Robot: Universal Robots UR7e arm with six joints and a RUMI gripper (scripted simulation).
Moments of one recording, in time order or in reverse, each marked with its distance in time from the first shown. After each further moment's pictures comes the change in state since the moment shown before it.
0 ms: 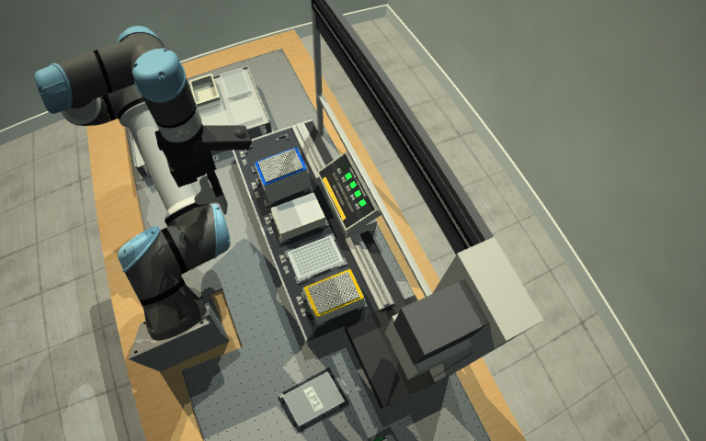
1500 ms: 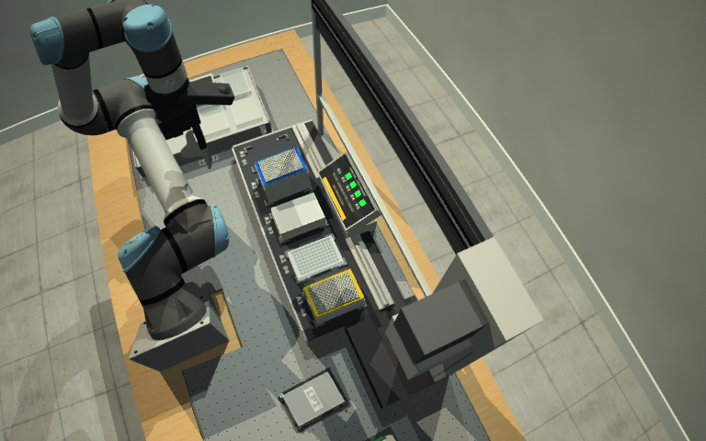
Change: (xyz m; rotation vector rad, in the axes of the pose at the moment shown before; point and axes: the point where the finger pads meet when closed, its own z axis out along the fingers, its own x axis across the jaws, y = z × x) arm -0.118 0.001 -0.011 0.000 0.000 0.000
